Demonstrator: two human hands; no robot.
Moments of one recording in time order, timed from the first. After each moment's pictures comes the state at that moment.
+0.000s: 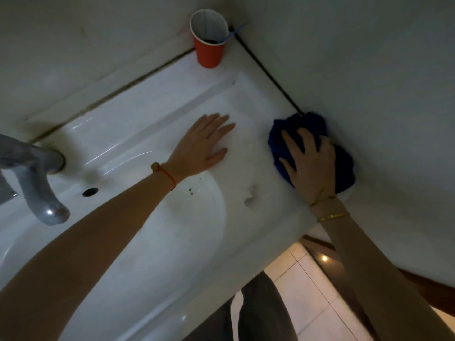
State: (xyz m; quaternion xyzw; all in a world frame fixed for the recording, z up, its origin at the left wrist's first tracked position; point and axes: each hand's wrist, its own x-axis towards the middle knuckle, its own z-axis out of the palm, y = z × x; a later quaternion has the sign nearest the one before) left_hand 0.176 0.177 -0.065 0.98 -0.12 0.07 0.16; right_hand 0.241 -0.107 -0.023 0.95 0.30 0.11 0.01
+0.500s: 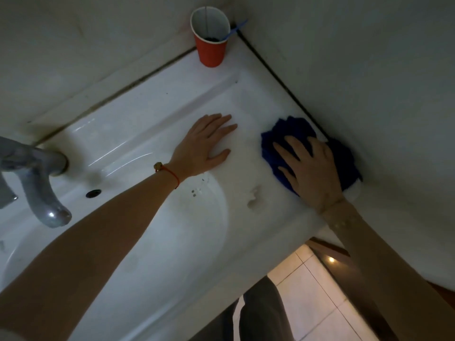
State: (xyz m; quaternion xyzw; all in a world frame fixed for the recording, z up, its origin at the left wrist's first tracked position) left_hand 0.179 0.181 -0.072 0.97 -0.10 0.06 0.21; right_hand 0.243 -0.113 -0.029 0.91 0.41 0.07 0.02
